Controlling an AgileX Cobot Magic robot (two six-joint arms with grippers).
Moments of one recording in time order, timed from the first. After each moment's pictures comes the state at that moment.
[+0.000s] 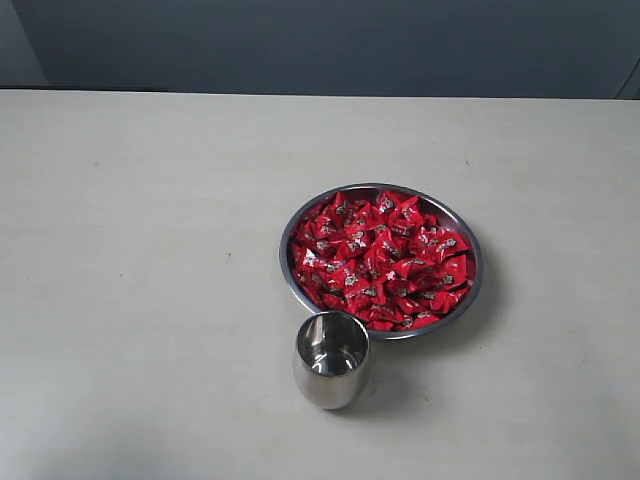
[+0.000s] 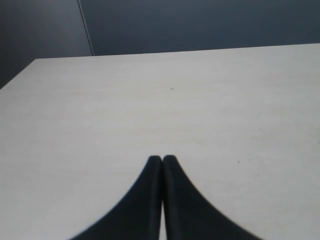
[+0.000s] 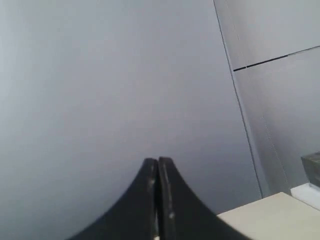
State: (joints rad) left arm 0.19 0.00 0.00 0.03 0.34 0.03; right arm 0.01 0.01 0.00 0.30 -0.23 -0.01
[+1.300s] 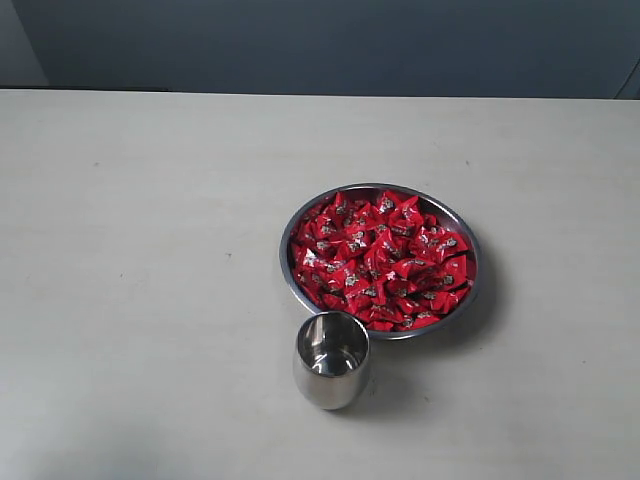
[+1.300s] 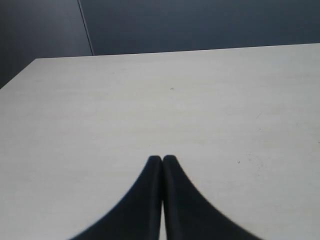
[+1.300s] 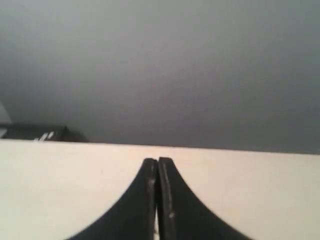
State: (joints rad) left arm 0.19 0.00 0.00 0.03 0.34 0.03; right arm 0.32 1.00 -0.84 0.12 0.16 -0.01
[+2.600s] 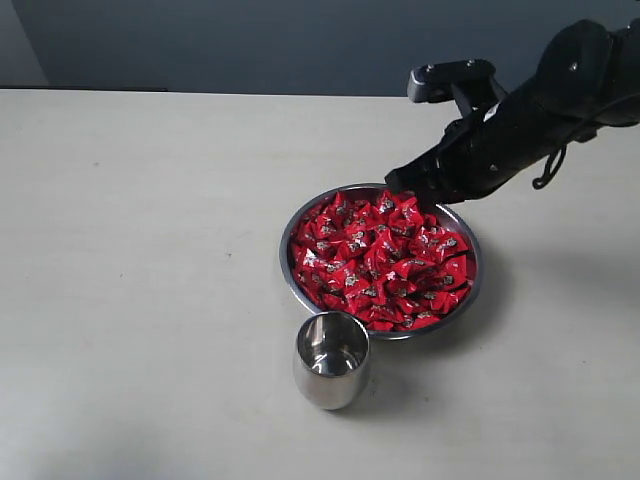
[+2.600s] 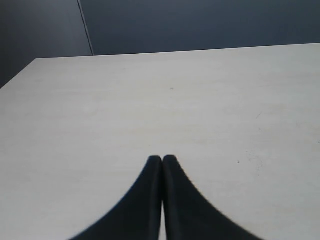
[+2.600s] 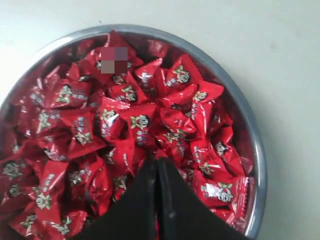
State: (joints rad) left arm 0.19 0.00 0.00 0.03 0.34 0.03; right arm 0.48 1.75 -1.09 0.38 0.54 -0.35
